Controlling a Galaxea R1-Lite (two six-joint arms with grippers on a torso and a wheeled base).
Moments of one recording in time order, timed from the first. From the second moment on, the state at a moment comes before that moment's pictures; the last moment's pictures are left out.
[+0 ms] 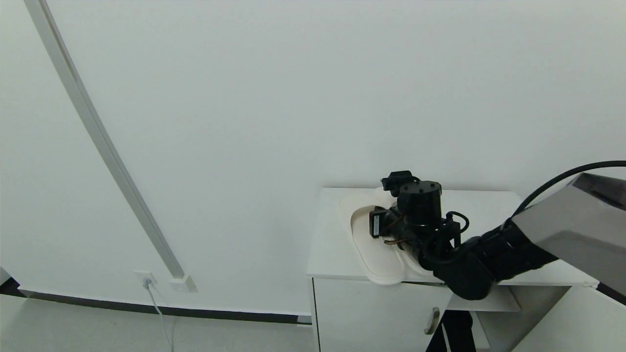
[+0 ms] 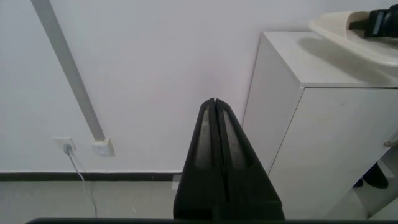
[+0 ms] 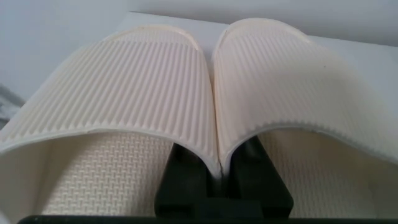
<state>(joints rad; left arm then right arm) 0.00 0.00 0.00 0.00 -0.02 -0.01 0.65 2.13 -1.07 -0.82 -0.37 0.14</state>
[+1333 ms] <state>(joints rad) 0.00 0.00 0.00 0.00 -0.02 -0.01 0.82 1.78 -0.58 -0.97 -0.19 0.08</state>
